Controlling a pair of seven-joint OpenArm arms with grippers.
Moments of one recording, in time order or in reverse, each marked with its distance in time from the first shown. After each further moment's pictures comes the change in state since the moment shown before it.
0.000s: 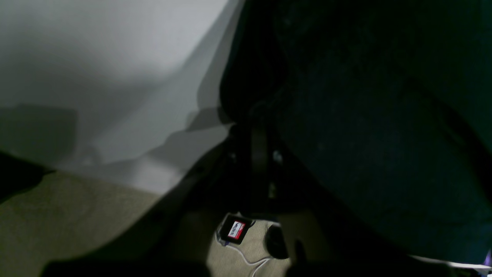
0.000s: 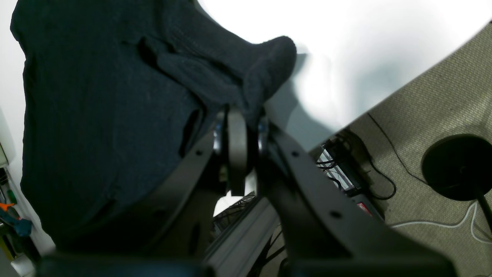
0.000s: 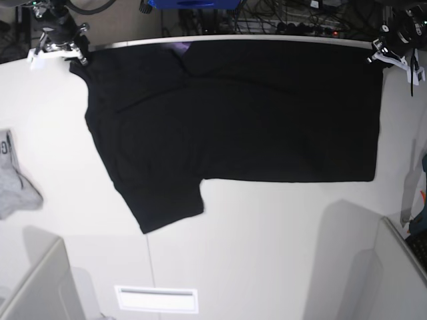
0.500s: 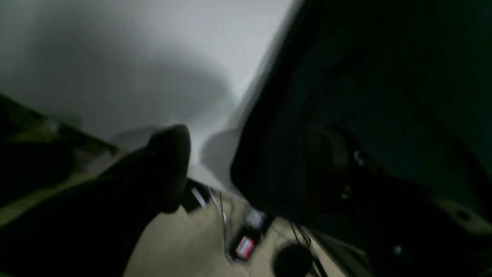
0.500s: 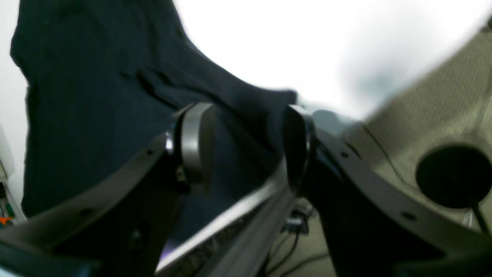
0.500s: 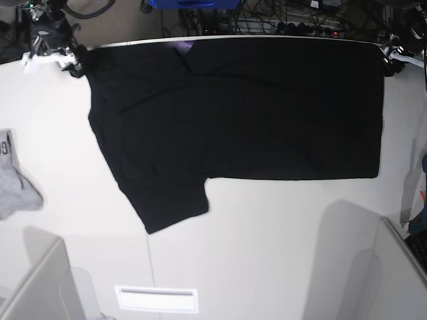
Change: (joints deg) left arm -0.9 0.1 -7.8 4.4 0.6 0.1 0.2; right arm 3.0 0.1 1.2 1.7 -1.0 -0.3 -0.1
